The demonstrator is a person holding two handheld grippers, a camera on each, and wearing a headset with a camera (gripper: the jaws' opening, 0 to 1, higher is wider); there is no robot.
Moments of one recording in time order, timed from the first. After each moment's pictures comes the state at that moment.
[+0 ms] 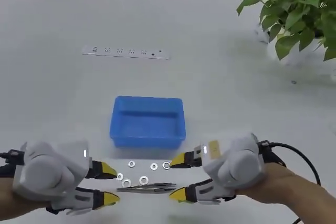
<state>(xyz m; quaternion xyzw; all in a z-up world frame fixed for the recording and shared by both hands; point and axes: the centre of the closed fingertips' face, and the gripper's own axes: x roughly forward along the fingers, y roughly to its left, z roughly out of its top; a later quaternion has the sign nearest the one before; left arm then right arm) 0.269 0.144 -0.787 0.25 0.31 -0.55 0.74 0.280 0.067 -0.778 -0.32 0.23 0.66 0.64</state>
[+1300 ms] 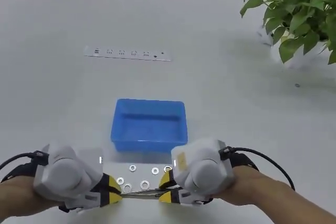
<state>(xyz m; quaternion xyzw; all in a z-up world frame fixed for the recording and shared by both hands) 0.274 0.140 -0.813 0.27 0.33 -0.56 0.71 0.279 0.083 -0.817 -0.37 0.27 0.67 0.59</state>
